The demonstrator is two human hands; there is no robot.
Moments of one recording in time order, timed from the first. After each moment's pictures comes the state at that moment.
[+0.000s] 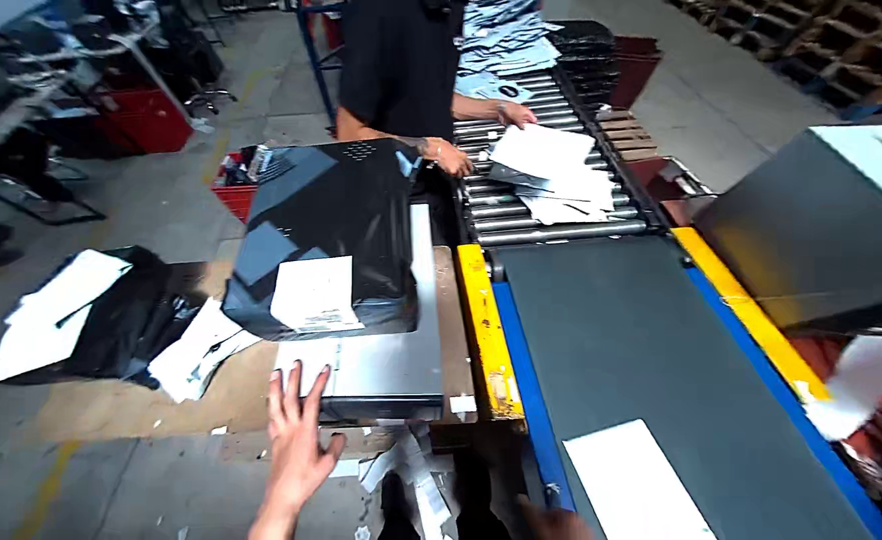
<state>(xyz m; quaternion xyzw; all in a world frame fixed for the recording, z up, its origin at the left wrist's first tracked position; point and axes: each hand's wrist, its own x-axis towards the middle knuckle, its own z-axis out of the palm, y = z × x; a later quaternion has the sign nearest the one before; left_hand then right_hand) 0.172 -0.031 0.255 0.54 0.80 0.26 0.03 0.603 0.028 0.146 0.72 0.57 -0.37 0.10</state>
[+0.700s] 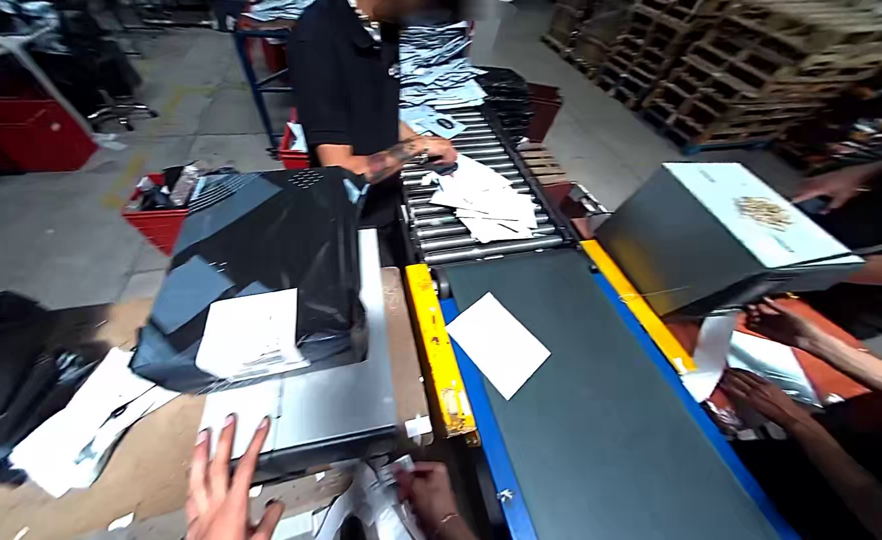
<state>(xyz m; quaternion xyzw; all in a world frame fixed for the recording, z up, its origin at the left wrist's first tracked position) 0.164 -0.035 0.259 0.60 0.76 0.26 0.07 0.435 0.064 0.162 0.63 0.40 -0.64 -0.19</state>
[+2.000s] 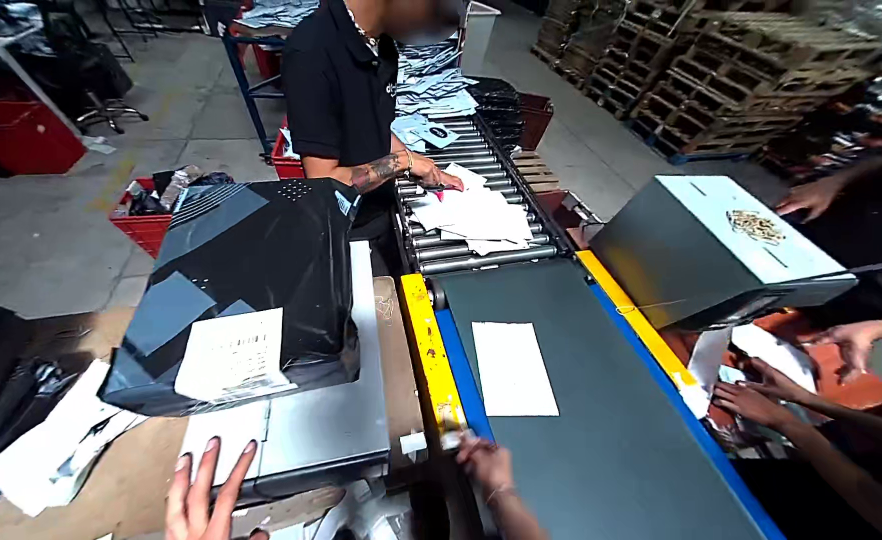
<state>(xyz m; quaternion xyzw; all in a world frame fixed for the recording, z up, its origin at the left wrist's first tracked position) 0.160 -0.032 0.255 0.61 0.74 0.27 0.06 0.519 0.148 0.157 0.70 0.39 -0.53 -0.26</state>
